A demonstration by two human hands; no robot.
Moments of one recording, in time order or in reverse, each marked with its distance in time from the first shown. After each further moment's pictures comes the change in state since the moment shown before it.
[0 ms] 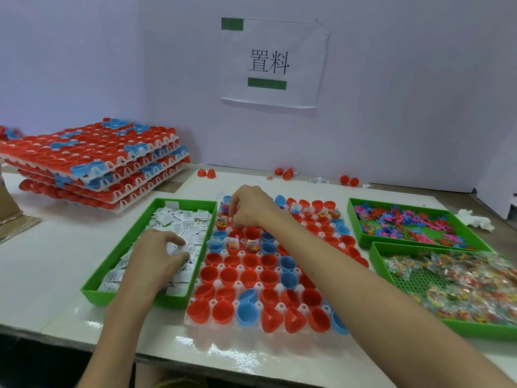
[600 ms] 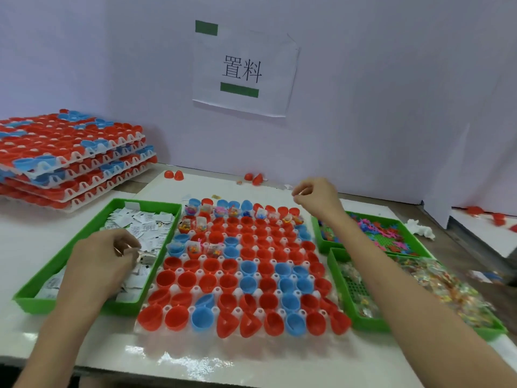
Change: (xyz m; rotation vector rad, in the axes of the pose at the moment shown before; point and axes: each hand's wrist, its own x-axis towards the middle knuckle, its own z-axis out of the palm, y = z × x) left_hand -0.011 0.005 -0.005 -0.135 0.152 0.036; right_hand -0.063 0.142 -0.096 0.183 0.384 0.328
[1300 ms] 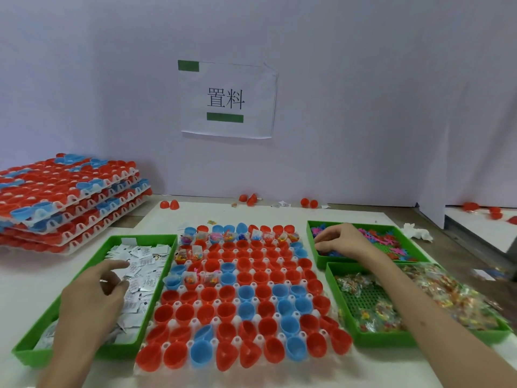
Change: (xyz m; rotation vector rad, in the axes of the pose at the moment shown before) left_hand -0.002 -0.001 -0.001 -0.170 0.108 0.020; right_hand -0.024 0.085 -0.028 0.164 -0.230 0.180
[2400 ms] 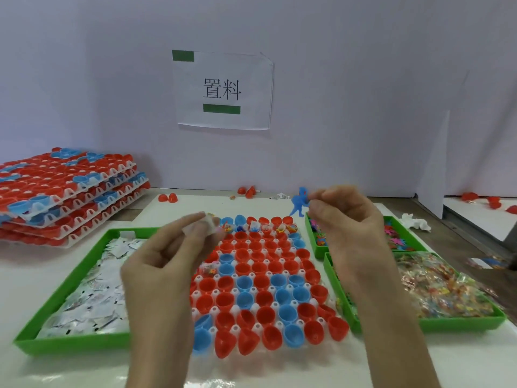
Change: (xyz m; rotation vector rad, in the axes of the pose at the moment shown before) left_hand -0.085 0.144 -0.002 -1.064 -0.088 -0.109; right_hand -0.147 -0.112 0.022 0.999 0.225 -0.527
